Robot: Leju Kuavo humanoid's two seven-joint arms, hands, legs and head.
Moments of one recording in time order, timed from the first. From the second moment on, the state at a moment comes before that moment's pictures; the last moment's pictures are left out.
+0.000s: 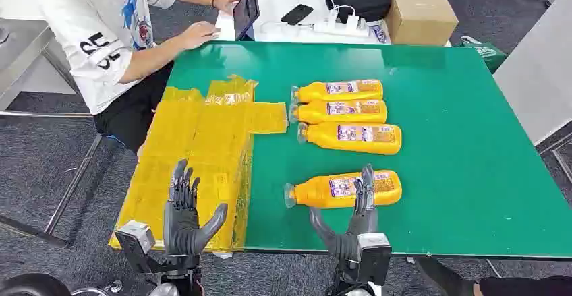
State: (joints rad) left arm 0.14 -0.28 -0.24 -1.52 0.05 0.17 -0.51; right arm 0.19 0.23 0.32 -1.53 0.09 -0.47 -0.70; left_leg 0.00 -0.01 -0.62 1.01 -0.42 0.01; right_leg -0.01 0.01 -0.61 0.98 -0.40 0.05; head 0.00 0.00
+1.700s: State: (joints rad) left arm 0.11 -0.27 -0.23 -1.50 -0.25 0.26 -0.50; right arm 0.07 0.13 0.30 -1.48 0.94 -0.48 -0.19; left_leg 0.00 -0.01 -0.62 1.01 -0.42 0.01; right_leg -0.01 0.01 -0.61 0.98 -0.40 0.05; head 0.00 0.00
